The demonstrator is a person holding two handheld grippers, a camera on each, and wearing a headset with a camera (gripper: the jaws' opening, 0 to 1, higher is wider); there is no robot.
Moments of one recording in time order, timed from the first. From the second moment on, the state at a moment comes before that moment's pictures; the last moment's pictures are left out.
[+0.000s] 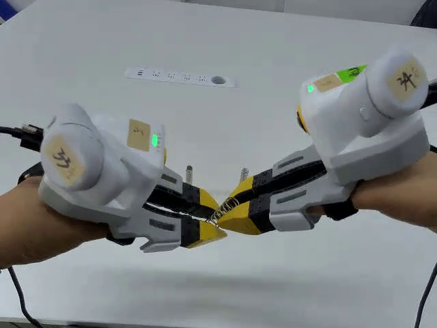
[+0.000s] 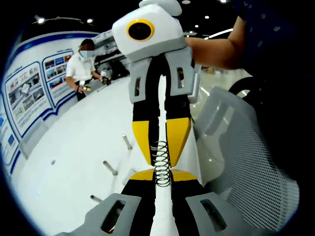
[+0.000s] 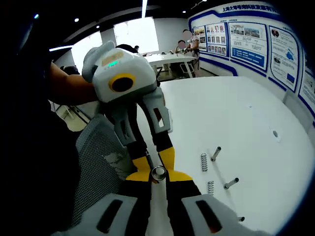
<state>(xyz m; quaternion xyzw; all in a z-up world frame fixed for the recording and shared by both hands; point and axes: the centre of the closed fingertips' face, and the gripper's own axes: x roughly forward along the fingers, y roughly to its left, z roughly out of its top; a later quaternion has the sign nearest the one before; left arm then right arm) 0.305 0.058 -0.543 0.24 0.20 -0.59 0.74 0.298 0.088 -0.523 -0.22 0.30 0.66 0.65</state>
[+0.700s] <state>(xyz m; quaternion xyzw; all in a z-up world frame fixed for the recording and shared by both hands) 0.305 0.062 -0.558 0.23 0.23 -0.58 0.74 0.299 0.087 -0.538 -0.28 0.30 0.66 0.63</state>
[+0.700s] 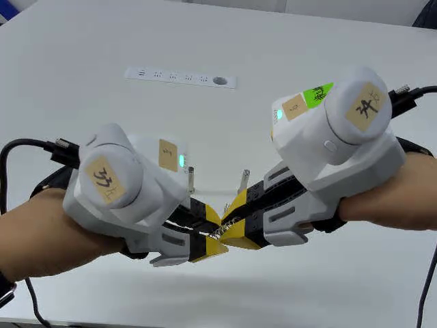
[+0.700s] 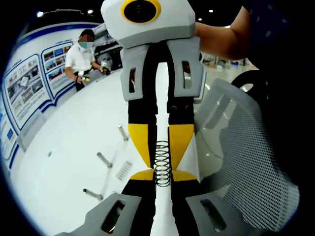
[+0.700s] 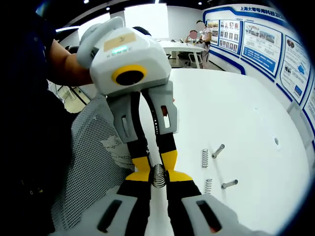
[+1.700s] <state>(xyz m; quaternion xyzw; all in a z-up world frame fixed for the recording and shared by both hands) 0.304 0.065 -0.562 0.19 0.22 -0.58 0.76 0.313 0.075 -0.534 -0.29 0.31 0.65 0.63</state>
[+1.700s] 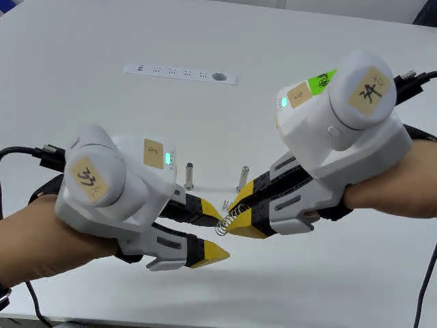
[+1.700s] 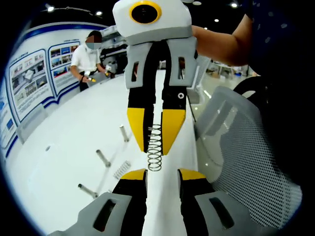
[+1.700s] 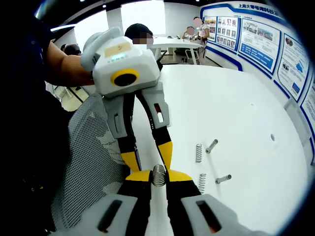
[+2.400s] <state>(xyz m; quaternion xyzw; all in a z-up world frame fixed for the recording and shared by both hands) 0.317 0.127 -0.574 0.13 0.24 -0.50 0.82 0.365 0.014 -0.523 -0.30 0.34 0.57 0.68</state>
